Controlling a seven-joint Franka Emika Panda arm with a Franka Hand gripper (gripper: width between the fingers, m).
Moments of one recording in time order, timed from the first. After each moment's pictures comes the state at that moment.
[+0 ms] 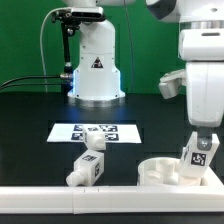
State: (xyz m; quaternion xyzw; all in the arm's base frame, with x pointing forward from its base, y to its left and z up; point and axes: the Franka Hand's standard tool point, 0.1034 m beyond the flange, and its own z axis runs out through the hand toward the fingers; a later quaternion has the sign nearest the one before) arm 0.607 0.129 0.086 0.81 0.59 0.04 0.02
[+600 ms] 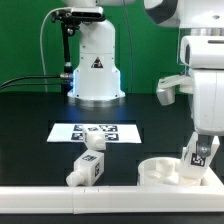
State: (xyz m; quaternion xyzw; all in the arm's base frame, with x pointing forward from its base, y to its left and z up) arm 0.610 0.125 0.081 0.83 0.56 0.03 0.02
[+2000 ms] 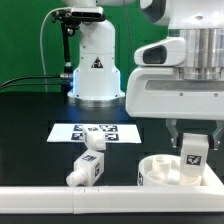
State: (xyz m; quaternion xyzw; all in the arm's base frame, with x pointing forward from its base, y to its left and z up) arm 0.609 0.112 0.082 0.98 -0.21 0.02 -0.03
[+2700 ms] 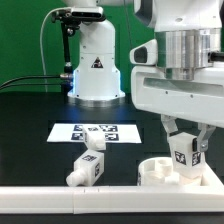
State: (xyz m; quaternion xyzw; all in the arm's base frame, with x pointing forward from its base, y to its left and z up) arm 0.599 0.105 0.076 0.83 -0.55 0.01 -0.06
